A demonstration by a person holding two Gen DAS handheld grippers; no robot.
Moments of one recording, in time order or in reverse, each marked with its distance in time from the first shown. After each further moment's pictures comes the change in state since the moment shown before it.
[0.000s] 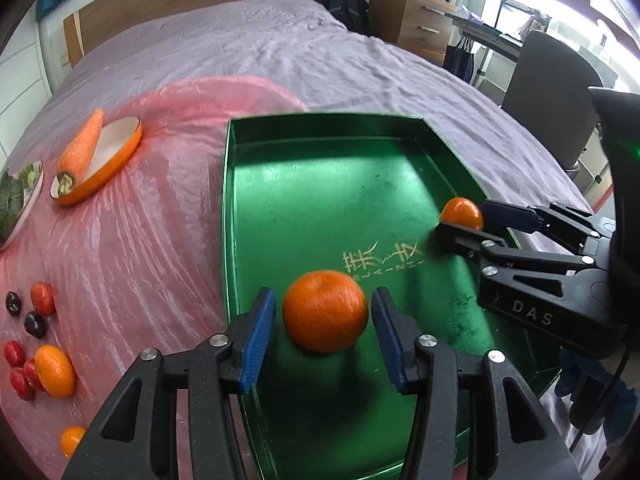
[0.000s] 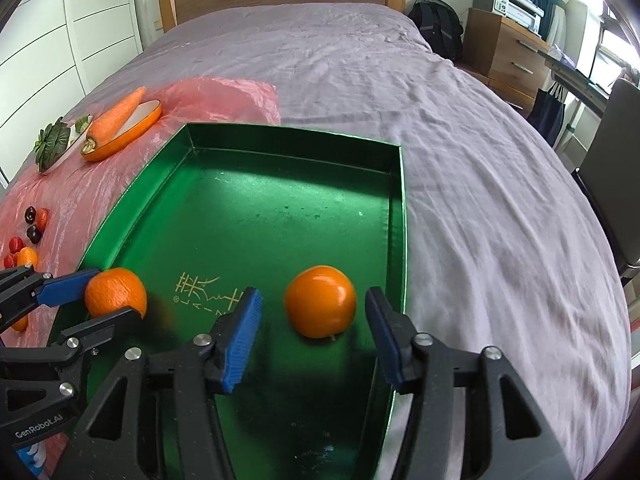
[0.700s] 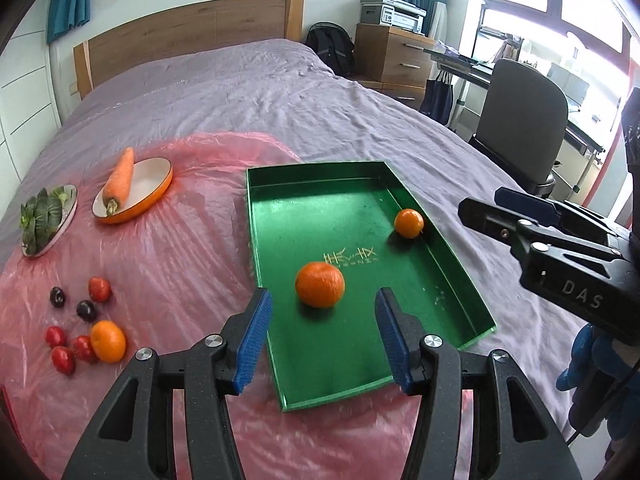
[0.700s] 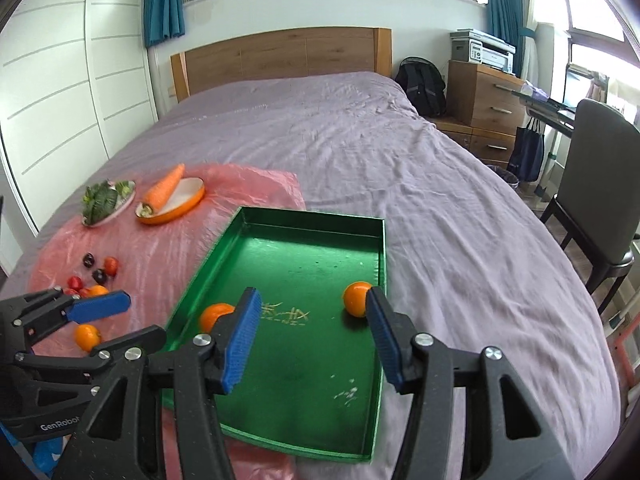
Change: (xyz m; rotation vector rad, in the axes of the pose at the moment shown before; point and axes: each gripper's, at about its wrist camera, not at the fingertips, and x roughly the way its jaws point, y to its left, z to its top) left arm -0.106 -0.001 -0.028 0.022 -0.129 -0.019; right arm -0.136 0.020 -0.021 0.063 -0.253 0.026
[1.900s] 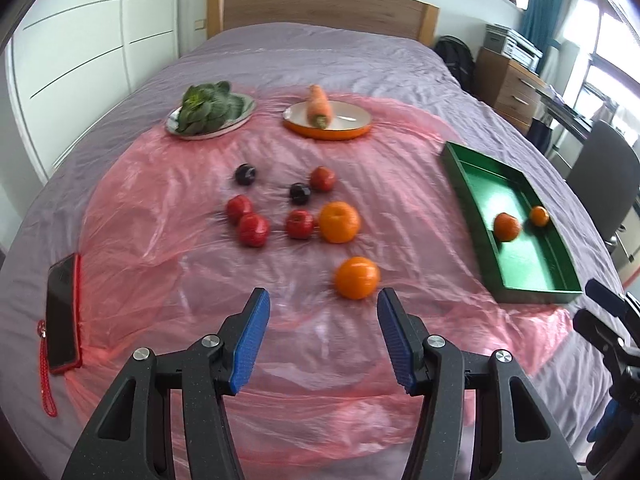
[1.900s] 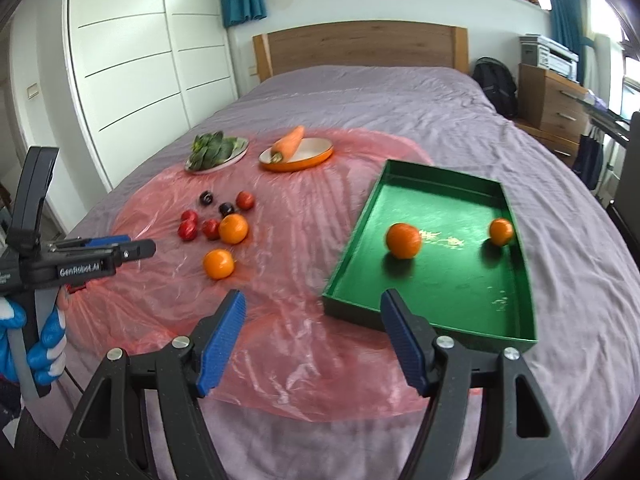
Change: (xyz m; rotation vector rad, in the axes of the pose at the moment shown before) left arm -0.087 0.182 -0.120 -0.315 0.026 0.245; right arm -0.048 0.141 -0.088 -0.113 0.045 0.228
